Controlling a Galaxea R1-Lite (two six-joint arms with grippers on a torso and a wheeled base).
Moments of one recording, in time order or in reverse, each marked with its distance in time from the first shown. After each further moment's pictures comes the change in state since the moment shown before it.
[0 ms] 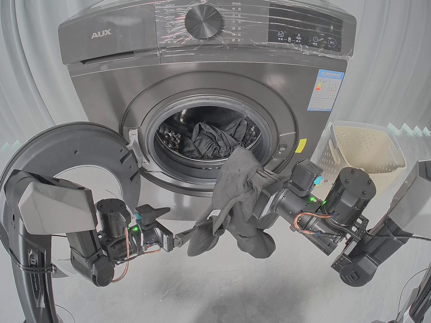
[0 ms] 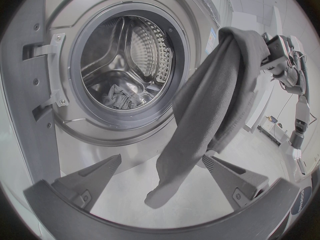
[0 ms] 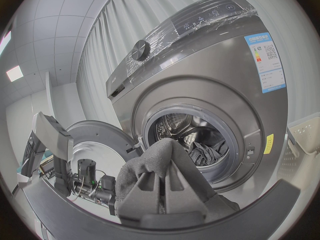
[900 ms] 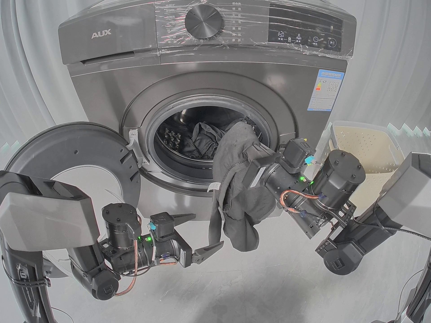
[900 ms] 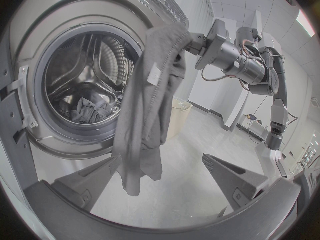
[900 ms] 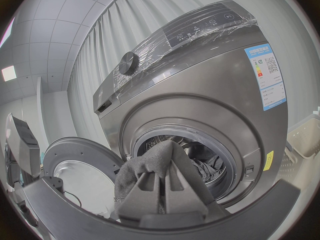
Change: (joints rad) left arm -0.164 -0.114 0.070 0.000 -0.042 -0.004; right arm 0.000 0.055 -0.182 0.010 -0.116 -0.005
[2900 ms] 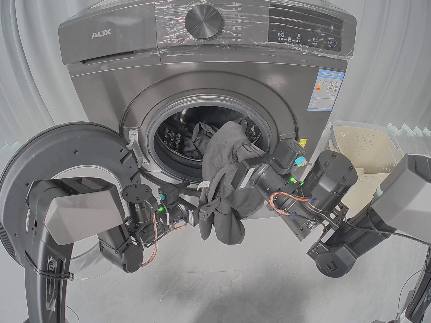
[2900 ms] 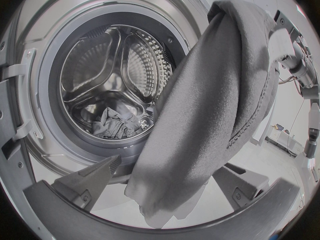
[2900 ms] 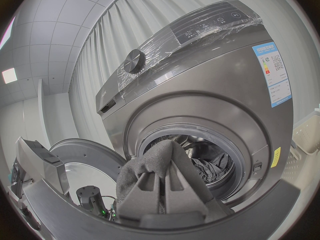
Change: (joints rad) left arm 0.081 0.231 -0.407 0.000 0.146 -0.053; right arm 0.038 0.023 -0.047 0.016 -0.023 0.003
